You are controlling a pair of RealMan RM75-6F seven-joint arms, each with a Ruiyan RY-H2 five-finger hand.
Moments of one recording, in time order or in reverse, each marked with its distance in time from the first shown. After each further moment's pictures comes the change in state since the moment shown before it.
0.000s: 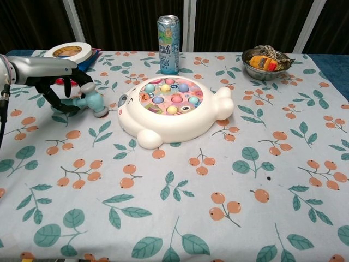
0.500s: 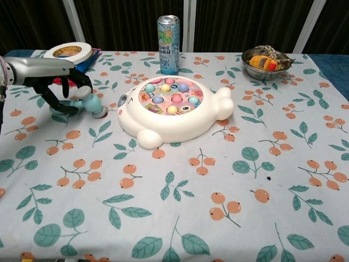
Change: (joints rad) left arm 0.012 -0.004 -0.008 0.005 -0.008 0.004 -0.006; right arm -0.007 -0.001 -0.002 -0.001 -0.006 0.011 0.000
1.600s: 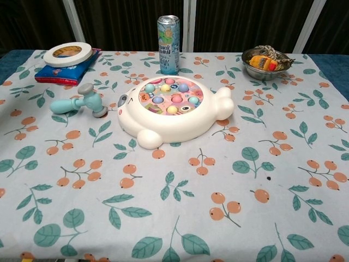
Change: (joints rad) left arm 0.262 0.163 -0.074 -0.130 -0.109 0.449 0.040; right arm 0.027 0.009 0.010 0.047 -0.007 -0.040 0.138
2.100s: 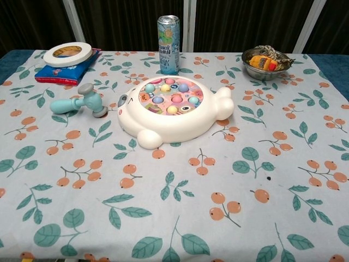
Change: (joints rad) left arm 0.354 0.077 0.075 -0.240 -0.026 0.395 0.336; right arm 0.021 0.019 -0.015 -0.058 -0.059 0.004 -0.051
